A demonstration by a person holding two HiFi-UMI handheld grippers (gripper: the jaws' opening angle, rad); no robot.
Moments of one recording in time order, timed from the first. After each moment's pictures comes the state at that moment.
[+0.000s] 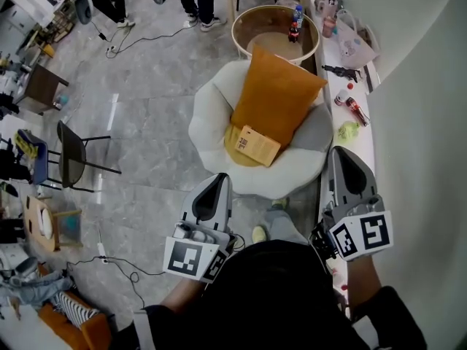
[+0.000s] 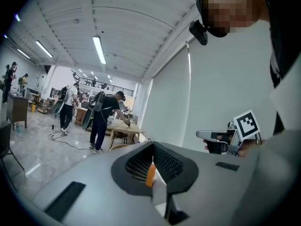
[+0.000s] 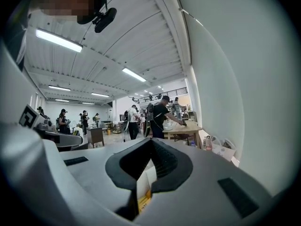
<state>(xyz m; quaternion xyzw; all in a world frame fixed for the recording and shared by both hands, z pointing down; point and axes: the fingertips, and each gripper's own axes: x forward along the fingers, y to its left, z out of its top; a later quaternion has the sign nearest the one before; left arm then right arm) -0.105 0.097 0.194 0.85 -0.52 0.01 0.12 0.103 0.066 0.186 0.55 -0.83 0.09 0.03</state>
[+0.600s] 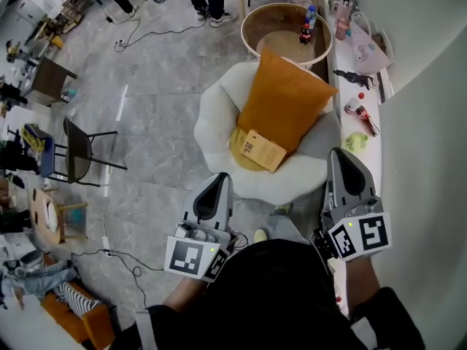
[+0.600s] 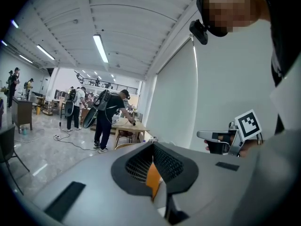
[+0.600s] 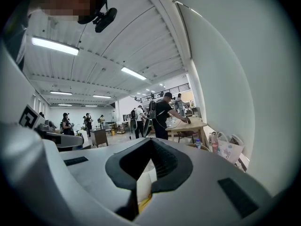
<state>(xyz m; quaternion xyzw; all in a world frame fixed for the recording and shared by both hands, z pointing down) -0.094 0.037 0.201 0.83 -0.54 0.04 0.12 0.110 -0.001 0.201 0.52 -0.84 0.11 0.02</state>
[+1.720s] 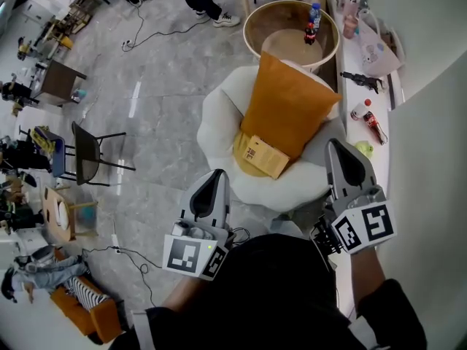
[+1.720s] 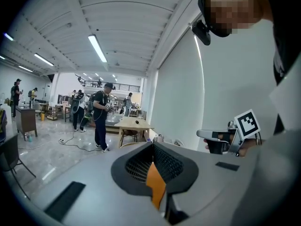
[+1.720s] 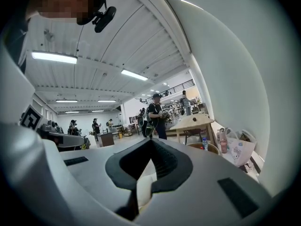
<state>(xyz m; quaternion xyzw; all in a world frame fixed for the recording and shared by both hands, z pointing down) -0.051 -0.029 0.212 0.81 -0.57 0.07 0.11 0.151 -0.081 0.228 0.48 -0.87 0.14 -0.01</state>
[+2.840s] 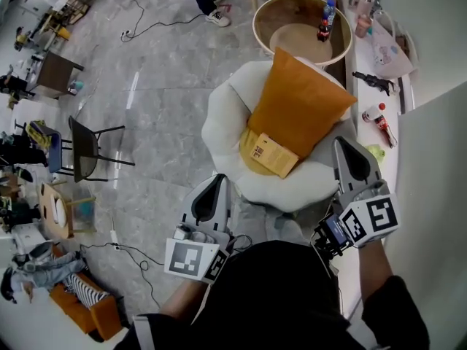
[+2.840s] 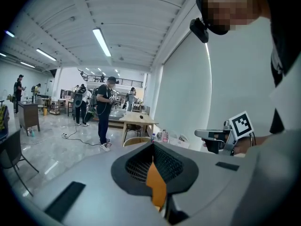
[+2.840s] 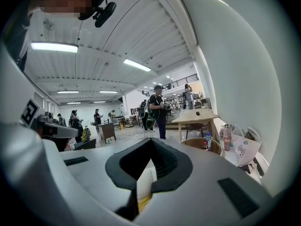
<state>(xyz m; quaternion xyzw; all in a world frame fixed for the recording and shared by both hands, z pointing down) -0.111 -0.049 0.243 0.80 -0.57 0.09 0.14 0.104 -0.122 0.268 0.47 -0.87 0.14 0.05</state>
